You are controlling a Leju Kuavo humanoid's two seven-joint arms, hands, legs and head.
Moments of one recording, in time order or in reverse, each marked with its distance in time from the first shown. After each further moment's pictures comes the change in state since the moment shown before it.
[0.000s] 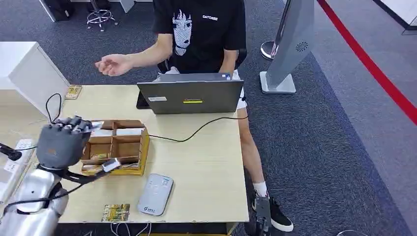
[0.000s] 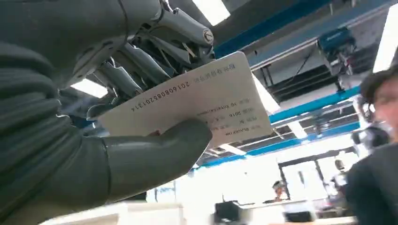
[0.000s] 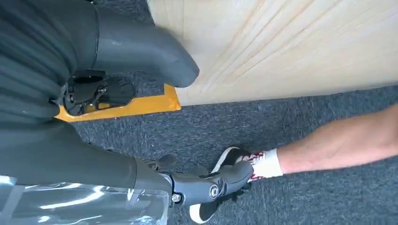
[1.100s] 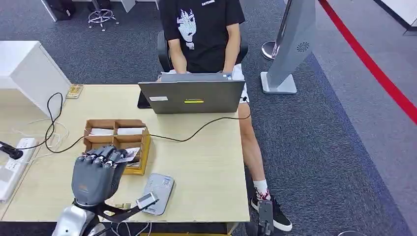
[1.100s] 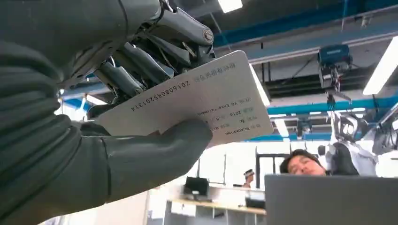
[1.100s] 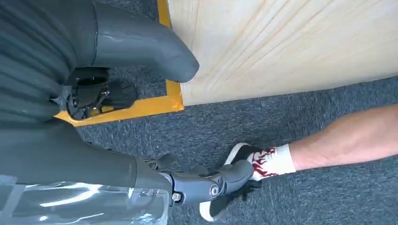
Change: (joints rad) left arm 0.246 -0.215 -0.066 -0.216 -0.027 0.000 -0.021; right arm 0.011 0.003 -0.044 0.000 -0.004 -0.008 -0.016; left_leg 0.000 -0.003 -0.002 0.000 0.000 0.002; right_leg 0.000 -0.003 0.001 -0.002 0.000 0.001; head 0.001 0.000
